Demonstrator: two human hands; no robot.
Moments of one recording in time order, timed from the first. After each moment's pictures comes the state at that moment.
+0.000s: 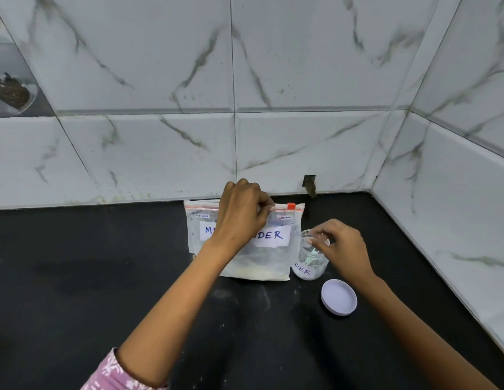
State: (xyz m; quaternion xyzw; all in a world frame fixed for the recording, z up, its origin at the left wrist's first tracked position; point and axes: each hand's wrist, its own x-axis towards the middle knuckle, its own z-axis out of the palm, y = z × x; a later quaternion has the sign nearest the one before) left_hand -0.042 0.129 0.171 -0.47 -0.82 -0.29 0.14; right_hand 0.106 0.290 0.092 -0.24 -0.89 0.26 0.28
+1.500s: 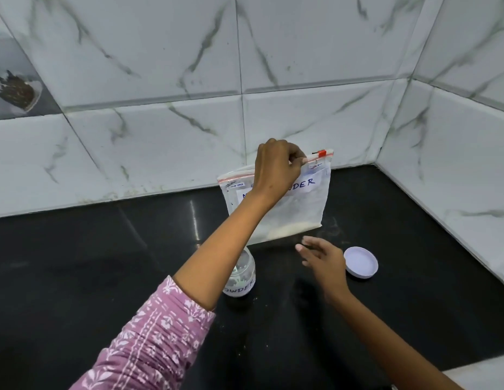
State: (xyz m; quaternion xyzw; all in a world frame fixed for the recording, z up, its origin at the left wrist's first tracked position) left_hand -0.053 0.145 0.192 -0.48 -0.76 -0.43 0.06; right_hand 0.089 0.170 0.024 -0.38 -0.64 0.59 0.32
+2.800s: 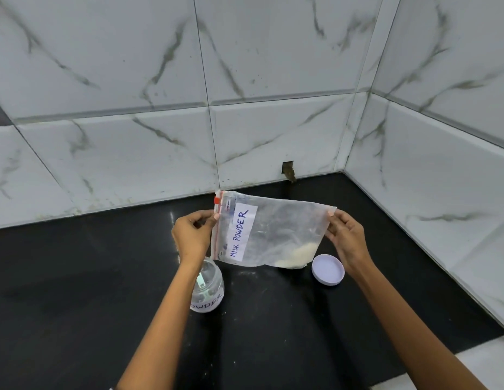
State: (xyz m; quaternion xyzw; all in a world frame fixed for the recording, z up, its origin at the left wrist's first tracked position) left_hand -0.080 0.081 0.087 -0.19 -0.76 -0.63 -0.04; right_hand 0.129 0.292 0.052 -0.29 -0.53 0.69 0.40
